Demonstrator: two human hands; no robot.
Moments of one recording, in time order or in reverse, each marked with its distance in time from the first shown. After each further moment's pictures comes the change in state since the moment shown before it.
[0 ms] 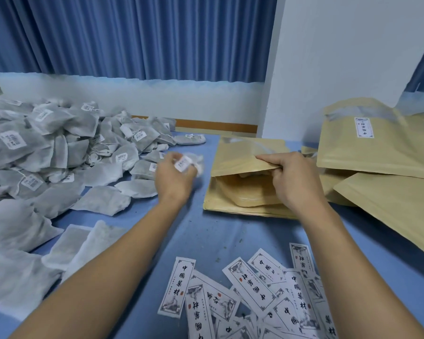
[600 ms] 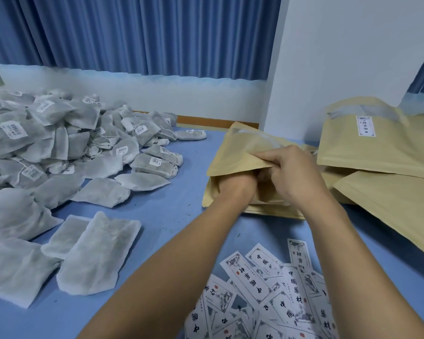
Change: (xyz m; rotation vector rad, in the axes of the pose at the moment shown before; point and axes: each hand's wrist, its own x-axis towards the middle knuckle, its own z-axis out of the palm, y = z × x) left_hand -0.077 0.083 0.071 0.262 -0.391 0.289; right_hand -0.003 -0.010 -0.011 0.005 -0.104 -0.076
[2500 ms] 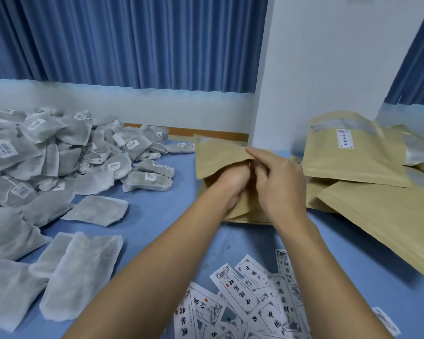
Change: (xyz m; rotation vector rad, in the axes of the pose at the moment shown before) left_hand 0.017 0.030 -0.016 -1.015 -0.247 -0.382; right_hand -0.012 -0.015 0.000 0.054 0.326 -0.042
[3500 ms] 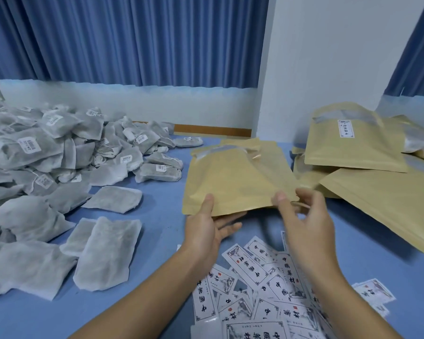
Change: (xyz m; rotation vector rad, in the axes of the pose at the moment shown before) left_hand -0.121 -0.049 -0.069 -0.516 0.199 -0.114; right_hand -0.106 0.024 -0.027 0.329 0.035 0.430
